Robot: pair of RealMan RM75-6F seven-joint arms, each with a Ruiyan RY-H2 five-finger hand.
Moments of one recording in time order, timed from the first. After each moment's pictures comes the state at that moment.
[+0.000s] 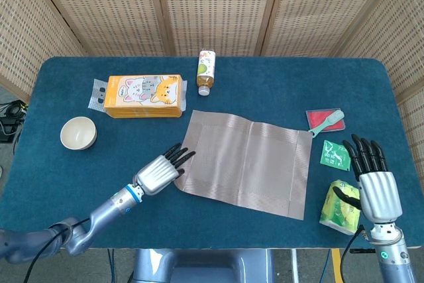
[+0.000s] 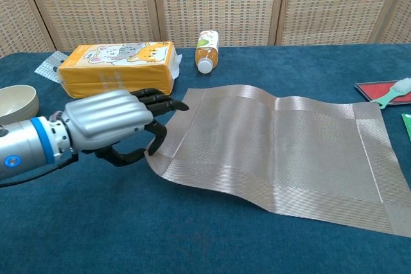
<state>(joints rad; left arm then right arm) -0.77 -1.63 0.07 -1.28 1.59 1.05 0.31 0.14 -1.21 0.11 -1.65 -1.60 1.58 -0.09</state>
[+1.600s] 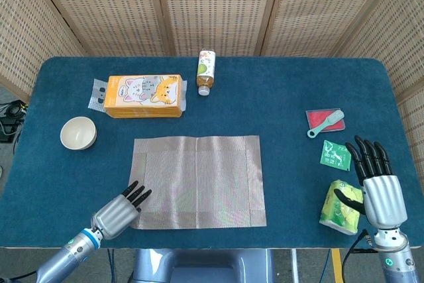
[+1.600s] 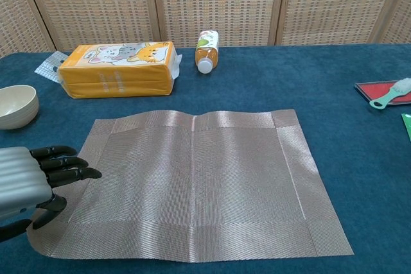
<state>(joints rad) -0.55 -1.27 0.24 -1.88 1.39 1.01 0.96 0.12 -1.18 0.10 -1.68 -1.66 1.63 -0.08</state>
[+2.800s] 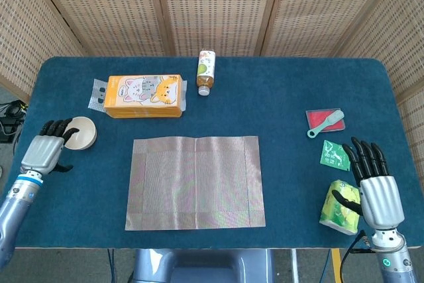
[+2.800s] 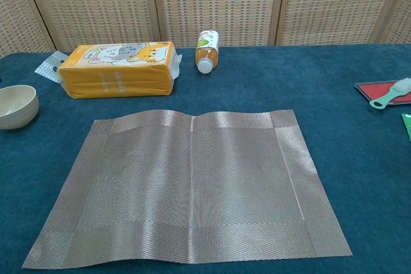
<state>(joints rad) -0.50 -1.25 -0.01 -1.29 1.24 1.02 0.05 0.12 -1.19 0.10 -1.68 -1.66 1.62 -0.09</state>
